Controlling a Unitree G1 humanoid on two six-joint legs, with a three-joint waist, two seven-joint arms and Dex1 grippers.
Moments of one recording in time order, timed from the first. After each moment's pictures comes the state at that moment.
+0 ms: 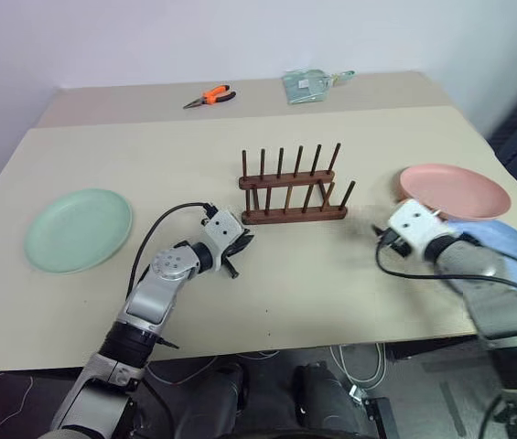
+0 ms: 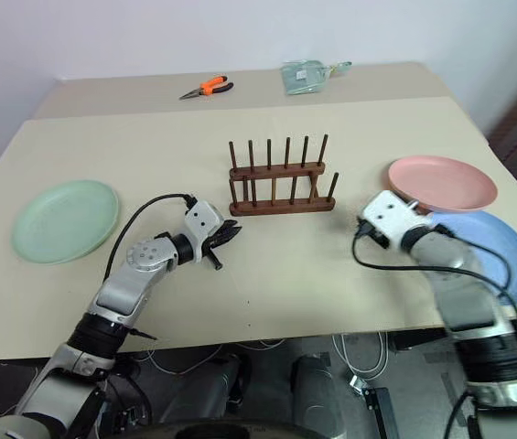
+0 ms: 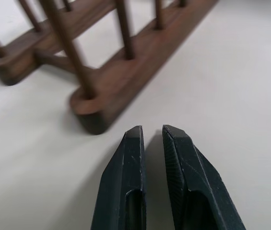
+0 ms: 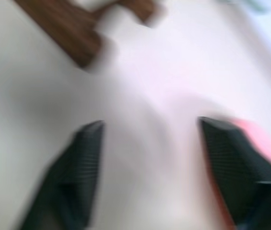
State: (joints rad) left arm -0.36 0.33 -0.25 0.06 -0.06 0.27 -0.63; right arm -0.19 -0.81 -0.05 -0.11 -0.14 0.28 0.48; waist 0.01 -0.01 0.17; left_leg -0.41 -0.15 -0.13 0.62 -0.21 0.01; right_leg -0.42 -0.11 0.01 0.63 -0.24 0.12
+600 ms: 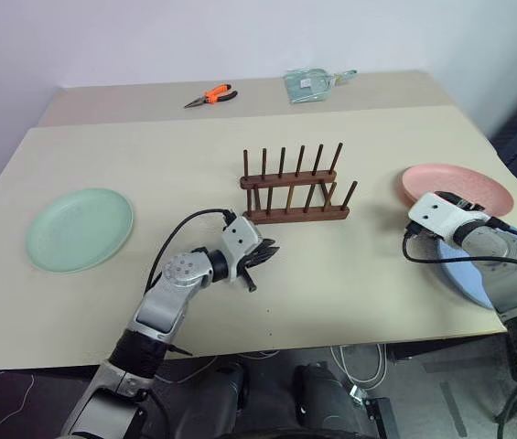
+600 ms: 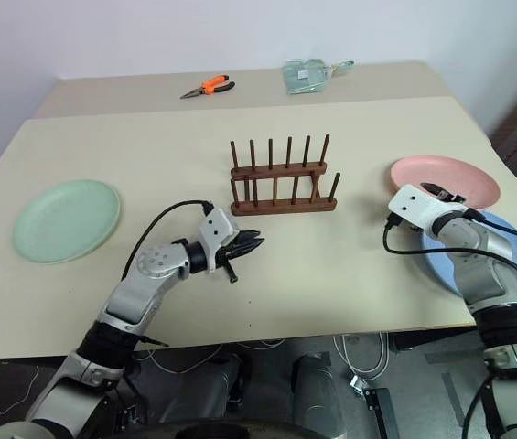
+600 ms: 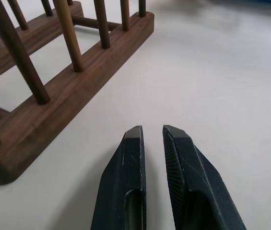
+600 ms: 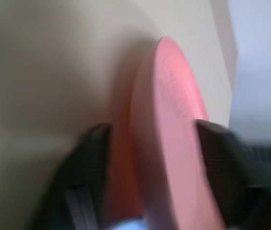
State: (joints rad) left arm -0.32 0.29 -0.27 -0.04 -0.09 0.30 -0.71; right arm -0.37 -0.85 0.06 0.30 -0.35 0.13 0.37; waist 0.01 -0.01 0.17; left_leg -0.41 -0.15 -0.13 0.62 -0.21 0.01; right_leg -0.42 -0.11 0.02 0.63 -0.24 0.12
